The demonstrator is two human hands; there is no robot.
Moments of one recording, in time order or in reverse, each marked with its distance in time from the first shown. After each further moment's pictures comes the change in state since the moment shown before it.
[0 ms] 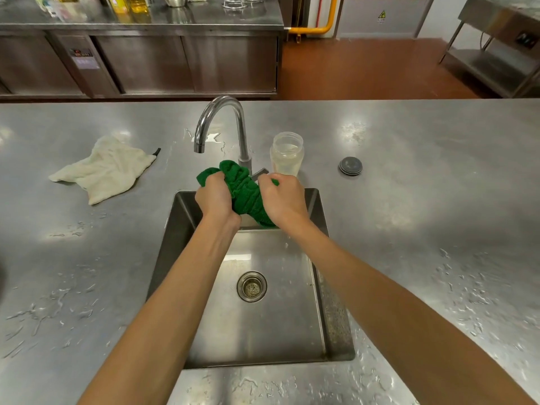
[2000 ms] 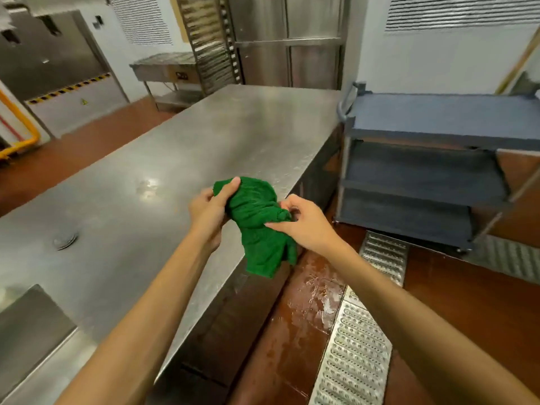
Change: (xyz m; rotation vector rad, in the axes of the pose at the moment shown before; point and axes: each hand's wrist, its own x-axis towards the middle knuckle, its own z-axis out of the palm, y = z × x) left_hand -0.518 -0.352 0.147 0.710 -1.214 -0.018; right_hand -0.469 0.218 -0.530 0.006 0.696 0.155
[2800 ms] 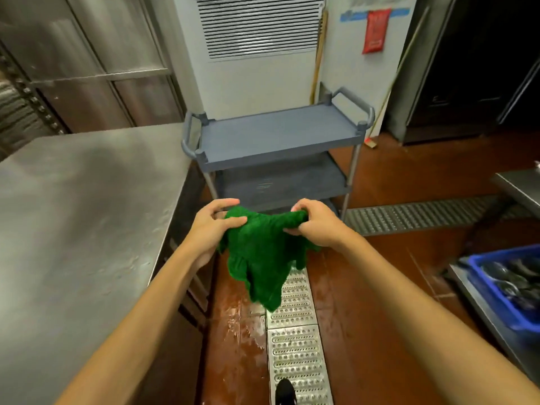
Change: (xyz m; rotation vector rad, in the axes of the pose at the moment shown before) left_hand 0.083 -0.054 0.308 0.242 -0.795 -0.045; right_hand -0.018 0.065 -0.290 -0.254 0.427 0.368
